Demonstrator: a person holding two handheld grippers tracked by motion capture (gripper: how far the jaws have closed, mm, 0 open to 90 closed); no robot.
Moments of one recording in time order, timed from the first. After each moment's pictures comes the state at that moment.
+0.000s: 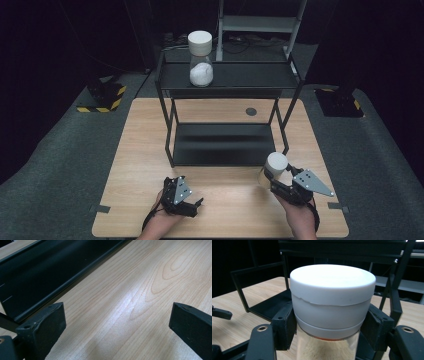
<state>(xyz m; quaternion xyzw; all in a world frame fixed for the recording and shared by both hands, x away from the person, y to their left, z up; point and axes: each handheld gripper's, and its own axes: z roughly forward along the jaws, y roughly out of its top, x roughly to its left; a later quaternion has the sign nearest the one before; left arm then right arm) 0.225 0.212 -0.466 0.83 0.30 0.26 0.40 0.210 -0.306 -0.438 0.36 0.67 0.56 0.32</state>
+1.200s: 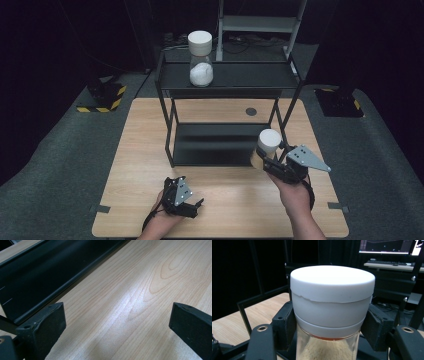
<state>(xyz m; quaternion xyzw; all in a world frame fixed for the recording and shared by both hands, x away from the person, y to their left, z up) 0.224 0.212 -0.467 0.83 0.29 0.26 0.40 0.243 -0.283 -0.381 0.34 0.66 0.58 0.32</state>
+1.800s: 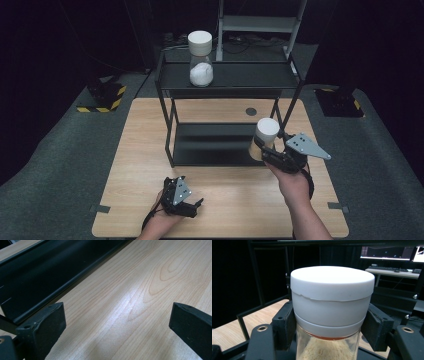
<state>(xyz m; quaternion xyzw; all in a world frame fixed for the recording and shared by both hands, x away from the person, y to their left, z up) 0.225 0.215 -0.467 0.83 0.30 0.26 0.40 0.258 -0.278 -0.358 0.33 0.66 0.59 0.32</state>
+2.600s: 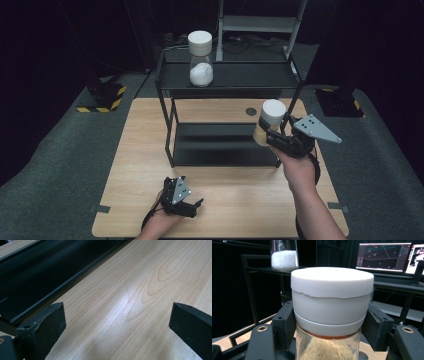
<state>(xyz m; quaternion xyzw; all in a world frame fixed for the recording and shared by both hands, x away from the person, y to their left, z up) 0.228 0.219 -0.467 0.83 0.30 0.25 0.41 0.271 -0.280 -0.322 0.32 0.64 0.60 0.34</state>
